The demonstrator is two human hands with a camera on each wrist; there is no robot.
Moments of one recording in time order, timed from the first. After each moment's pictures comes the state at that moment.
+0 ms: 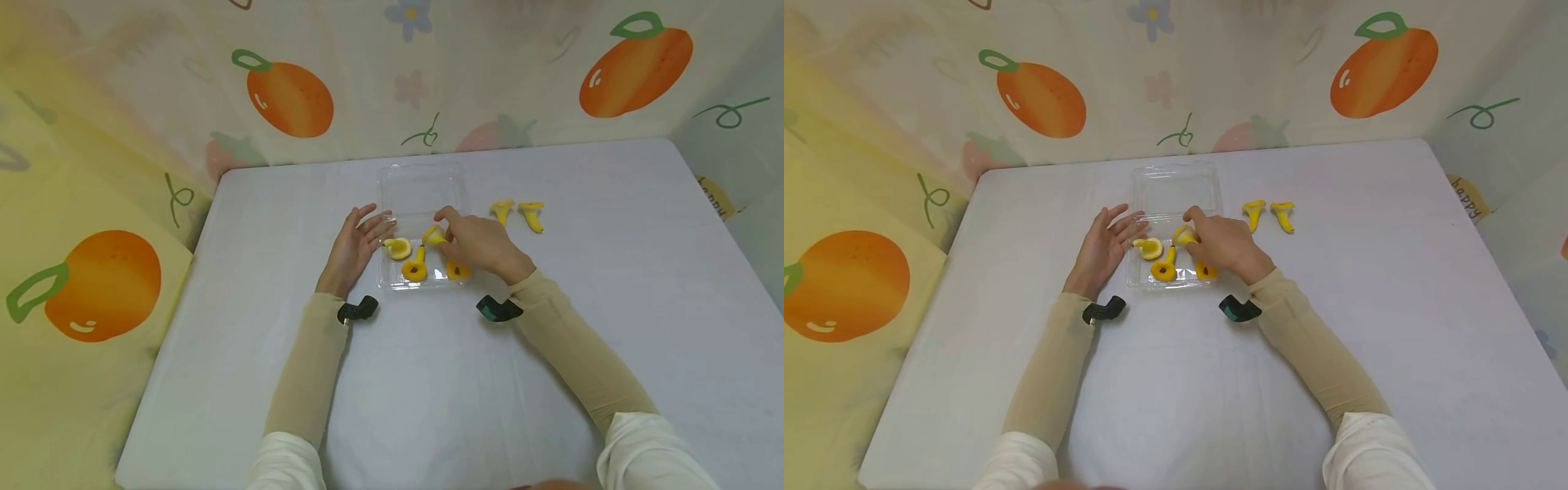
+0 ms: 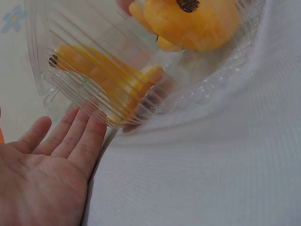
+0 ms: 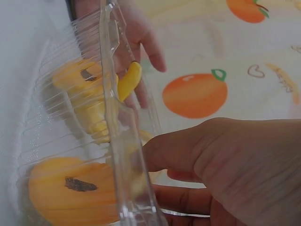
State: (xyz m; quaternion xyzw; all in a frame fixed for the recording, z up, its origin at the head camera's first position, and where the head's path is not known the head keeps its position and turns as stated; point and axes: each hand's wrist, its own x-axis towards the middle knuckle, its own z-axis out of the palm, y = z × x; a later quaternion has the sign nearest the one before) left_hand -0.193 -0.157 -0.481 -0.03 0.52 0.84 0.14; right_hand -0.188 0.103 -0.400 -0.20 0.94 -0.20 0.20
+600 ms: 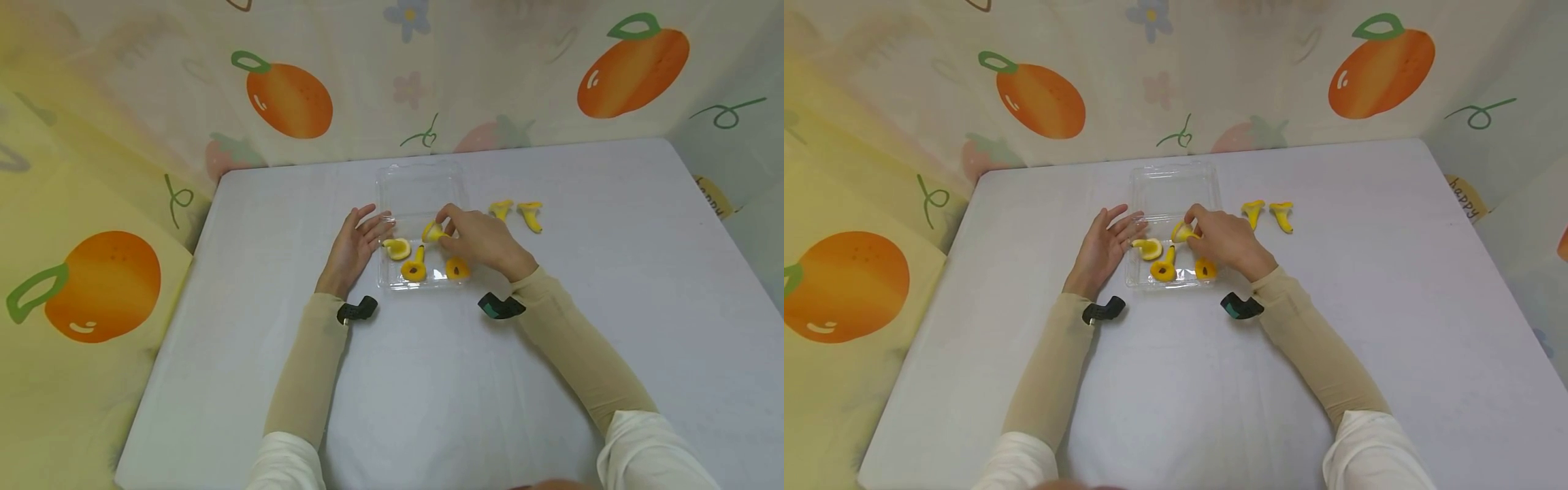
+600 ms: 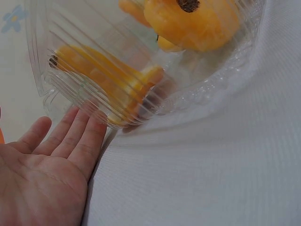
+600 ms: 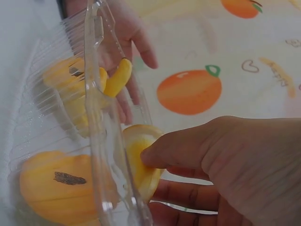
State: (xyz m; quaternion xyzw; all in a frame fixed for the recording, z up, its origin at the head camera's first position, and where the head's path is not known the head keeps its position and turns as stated) left_hand -0.191 -0.156 -0.480 -0.03 0.52 0.84 0.14; right_hand -0.192 0.106 -0.398 -0.17 0.93 -0.23 0.20
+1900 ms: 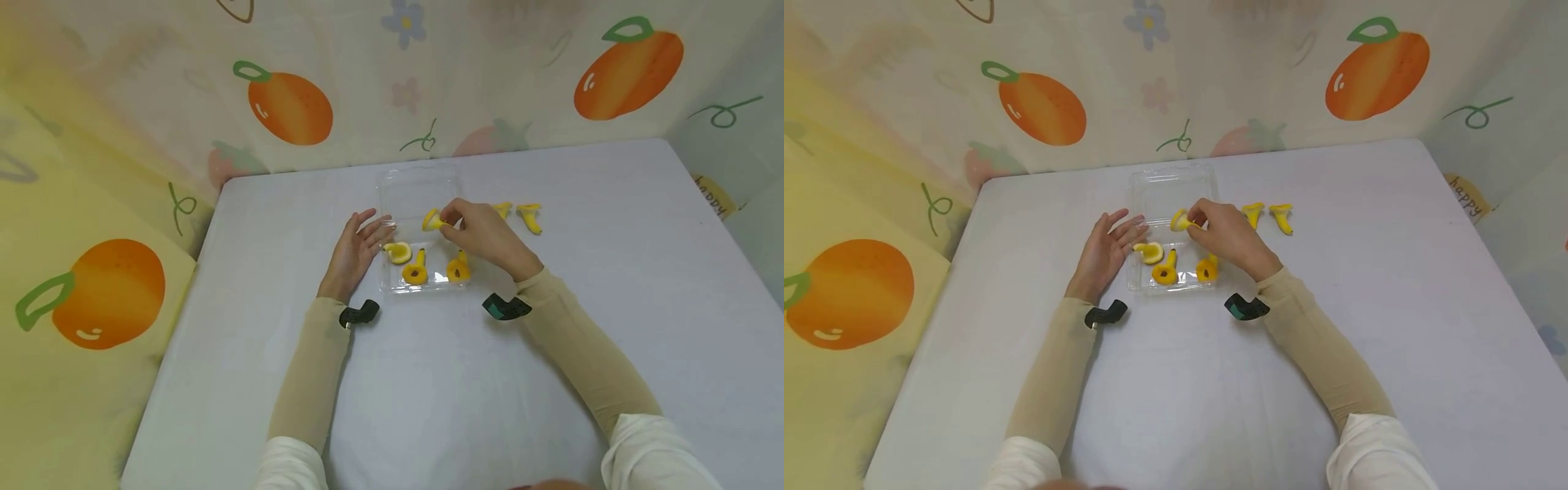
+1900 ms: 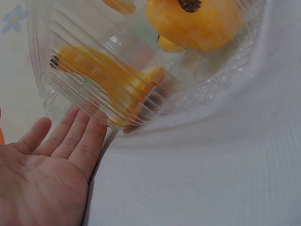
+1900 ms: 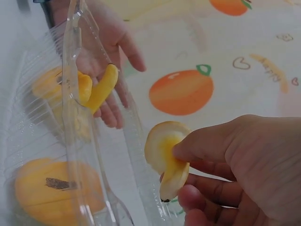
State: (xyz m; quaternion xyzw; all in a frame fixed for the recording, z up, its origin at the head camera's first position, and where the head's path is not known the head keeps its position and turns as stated) left_hand -0.192 -0.155 -0.479 -0.03 0.51 0.85 0.13; right_hand -0.192 0.112 -0.394 -0.17 0.92 -0.33 0.13
